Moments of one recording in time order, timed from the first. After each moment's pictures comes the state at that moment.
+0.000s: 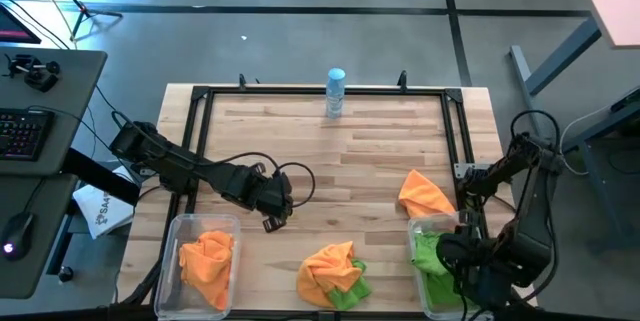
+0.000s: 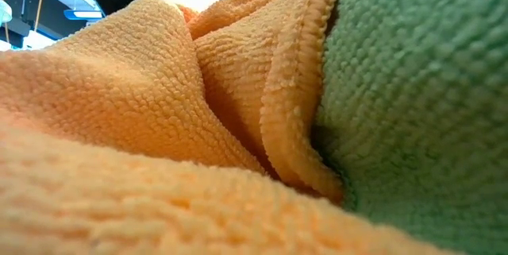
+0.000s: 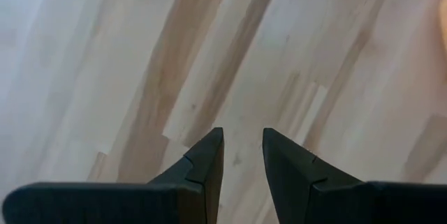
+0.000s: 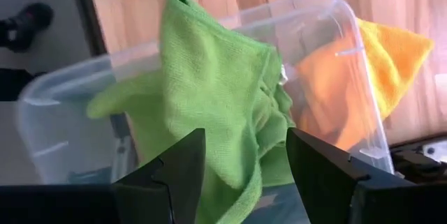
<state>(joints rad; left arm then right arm) -0.35 1.60 1.27 -1.06 -0.29 -0.73 1.08 1.57 1.61 -1.57 0.22 1.28</state>
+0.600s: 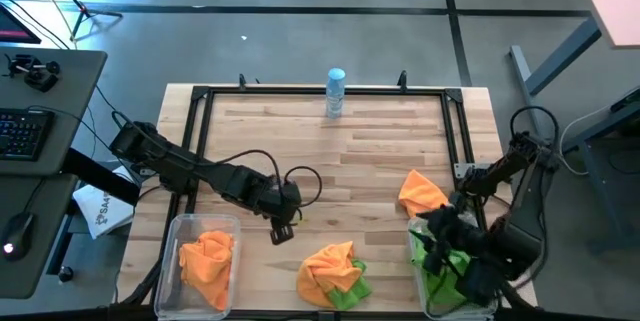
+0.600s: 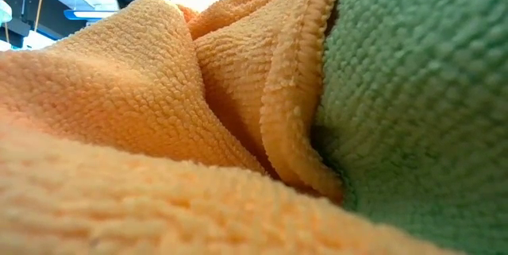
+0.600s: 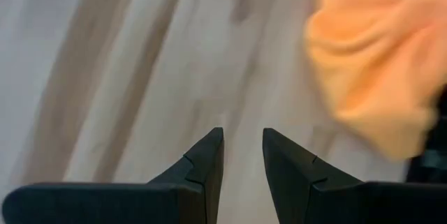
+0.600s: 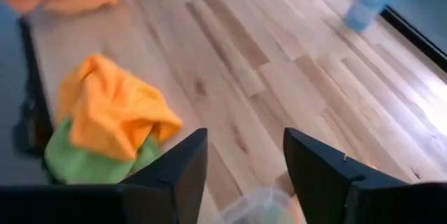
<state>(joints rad) -0.35 1.60 1.27 -0.82 -0.12 -0.67 1.00 1.57 1.64 -1.56 0.80 1.44</state>
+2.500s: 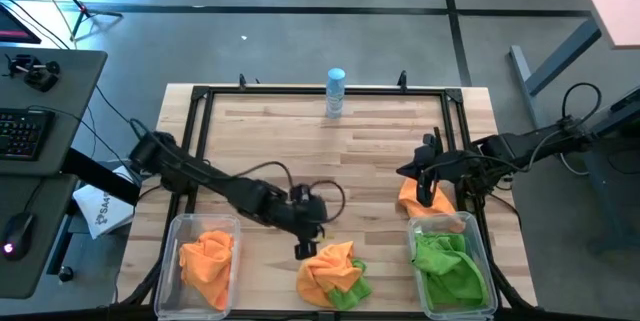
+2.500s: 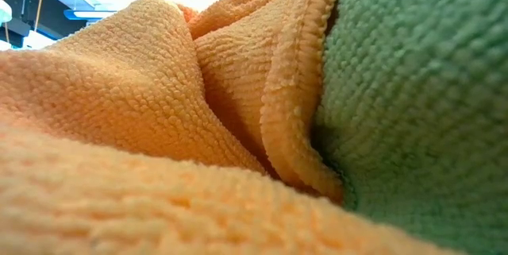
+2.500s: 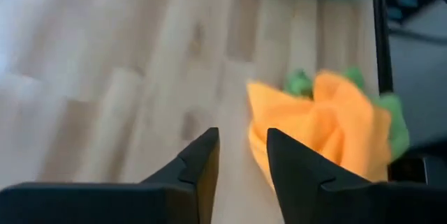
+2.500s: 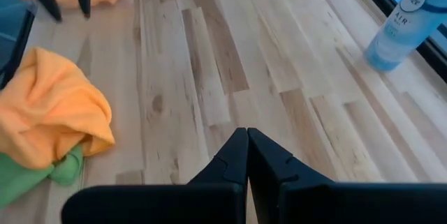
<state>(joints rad) -0.41 1.77 1.50 -0.65 -0.27 -0.50 0.31 0.85 0.85 -0.73 0.37 0.38</state>
